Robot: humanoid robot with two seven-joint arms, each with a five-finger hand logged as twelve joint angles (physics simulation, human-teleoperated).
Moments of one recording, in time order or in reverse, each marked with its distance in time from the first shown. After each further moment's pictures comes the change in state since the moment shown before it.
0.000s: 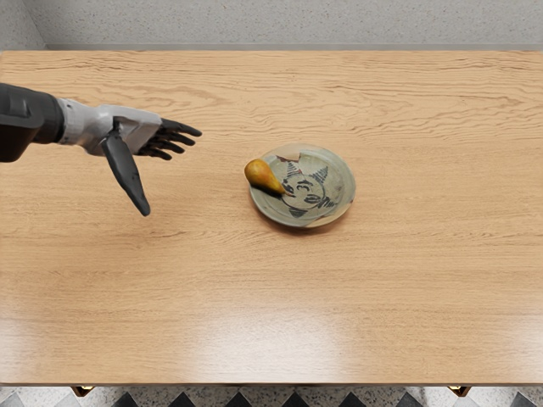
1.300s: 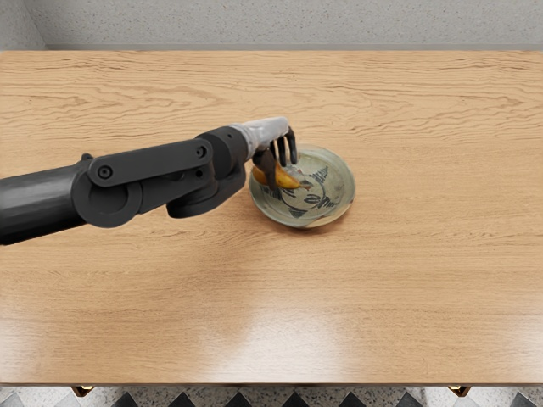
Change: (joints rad) left arm -0.197 -0.606 0.454 0.160 0.606 0.641 -0.001; right arm -0.001 0.000 0.000 -0.002 -0.001 0.000 0.000
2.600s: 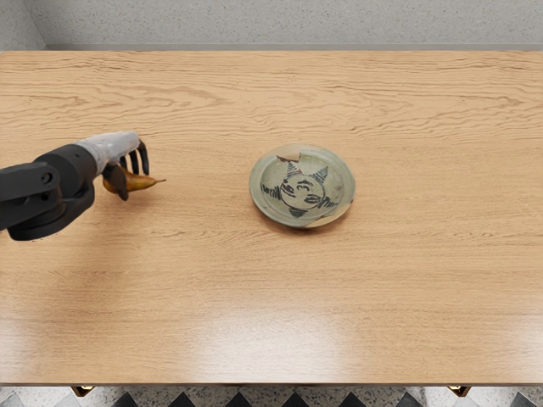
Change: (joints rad) left arm 0.060 0.518 0.161 -0.246 0.090 0.019 0.001; right arm -0.007 0.000 0.000 -0.001 -0.001 0.000 0.000
